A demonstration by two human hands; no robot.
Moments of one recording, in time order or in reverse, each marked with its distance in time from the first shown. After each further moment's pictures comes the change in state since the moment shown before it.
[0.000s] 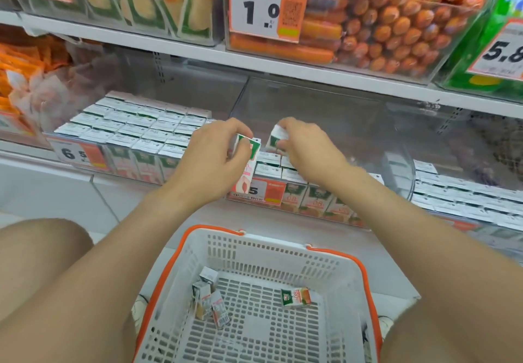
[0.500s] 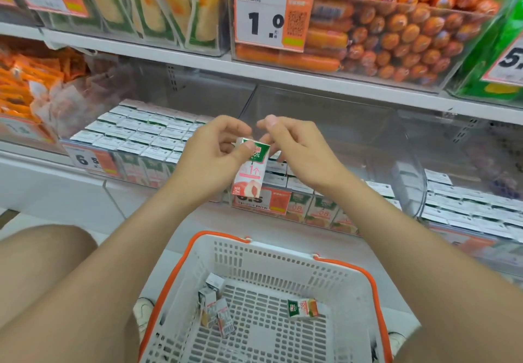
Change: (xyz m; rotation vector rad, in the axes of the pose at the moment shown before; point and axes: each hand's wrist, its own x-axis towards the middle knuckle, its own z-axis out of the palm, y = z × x) left_hand 0.004 0.008 -0.010 -0.401 0.002 -0.255; right_hand -0.015 -0.036 -0.024 0.725 0.073 -0.057
